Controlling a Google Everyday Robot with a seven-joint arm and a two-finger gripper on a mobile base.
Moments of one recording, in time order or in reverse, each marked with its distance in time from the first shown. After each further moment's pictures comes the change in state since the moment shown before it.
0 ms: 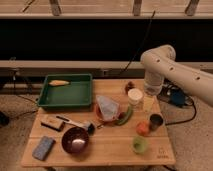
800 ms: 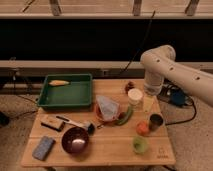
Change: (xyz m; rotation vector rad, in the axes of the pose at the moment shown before) arm 0.000 0.000 0.001 0.002 0.000 0.000
